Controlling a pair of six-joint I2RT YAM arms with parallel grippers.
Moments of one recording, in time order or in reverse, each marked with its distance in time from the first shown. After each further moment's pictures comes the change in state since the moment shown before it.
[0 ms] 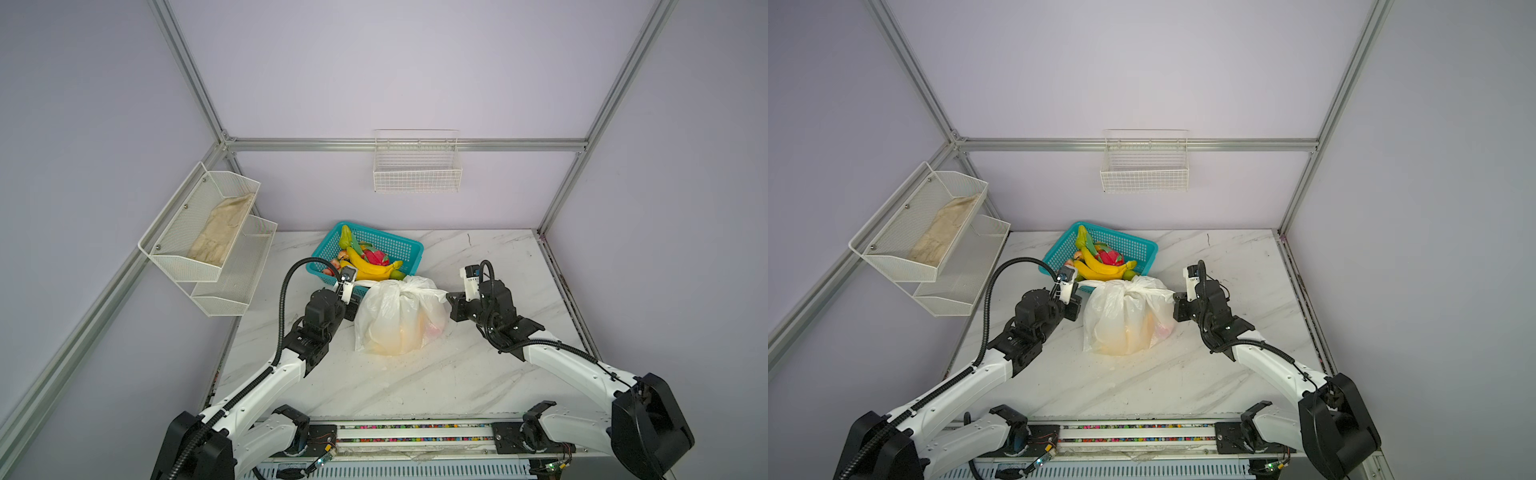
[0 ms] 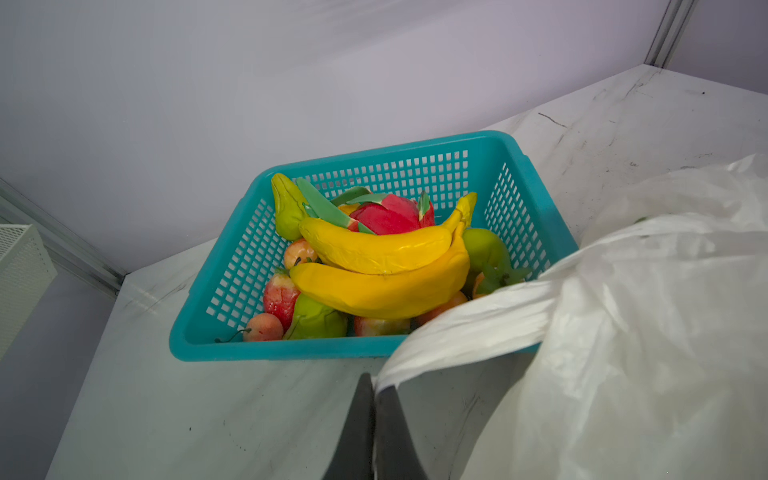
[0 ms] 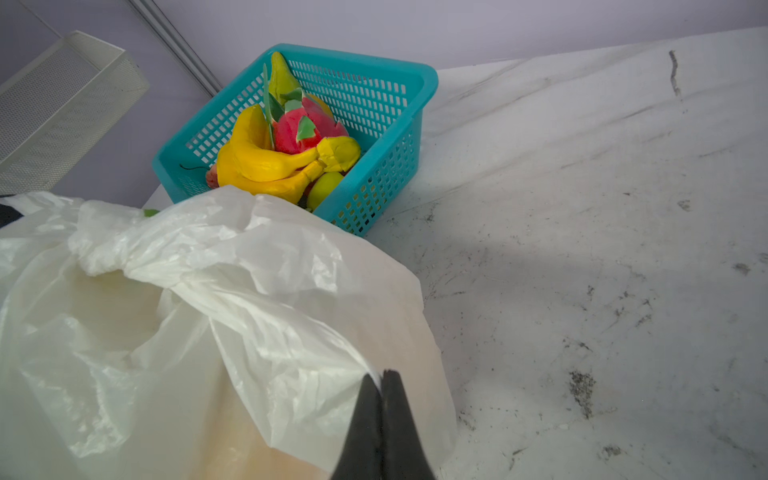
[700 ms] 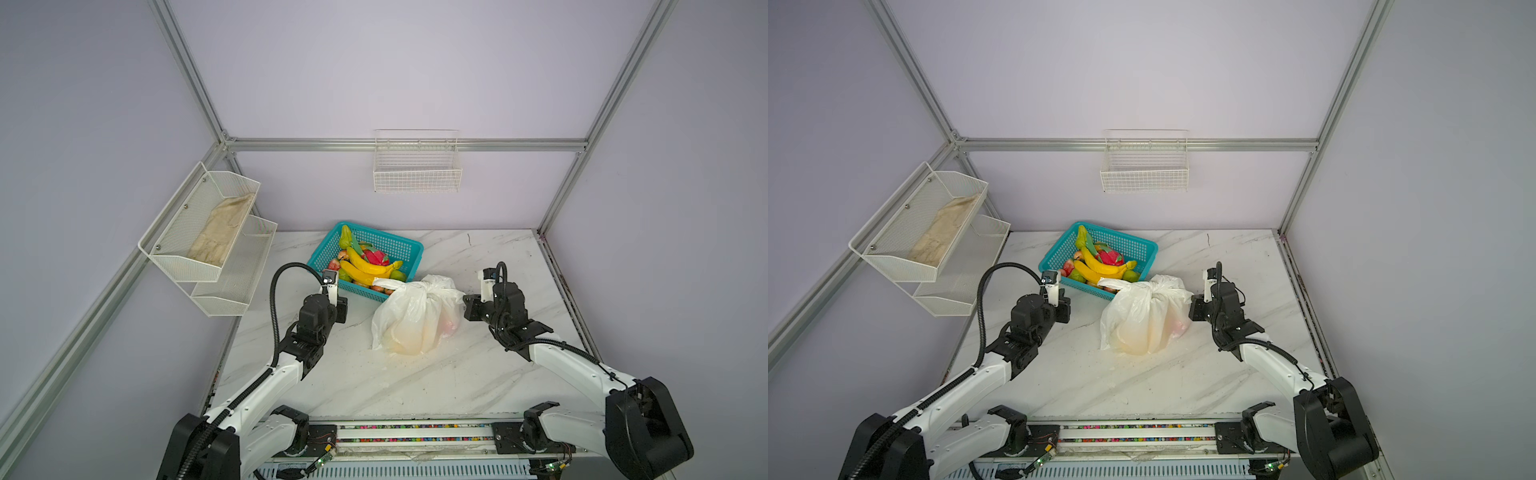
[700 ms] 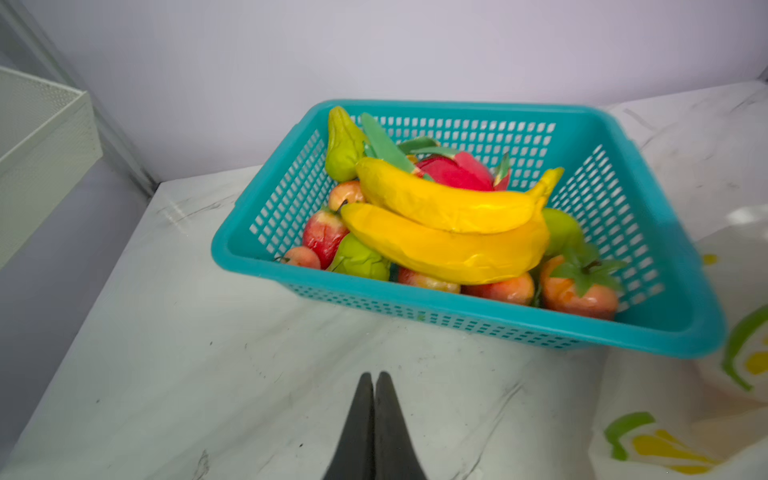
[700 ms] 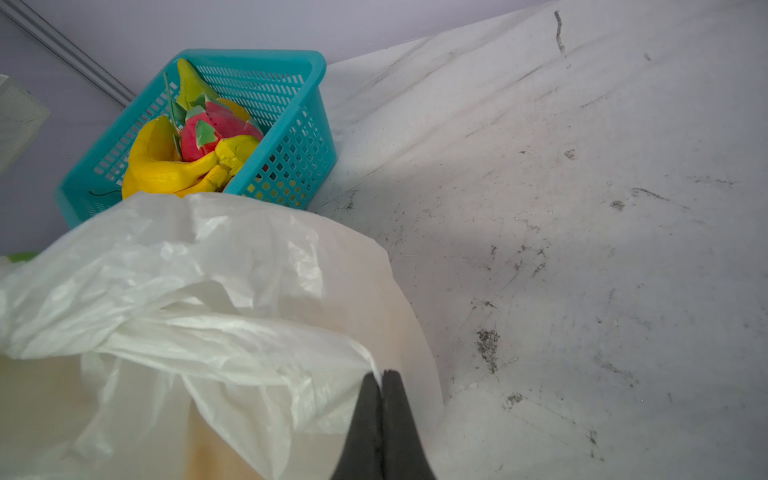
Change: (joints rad) left arm 0.089 -0.029 -0.069 0.045 0.021 -0.184; right arm -0.131 -0.009 -0.060 0.004 -0.026 0.016
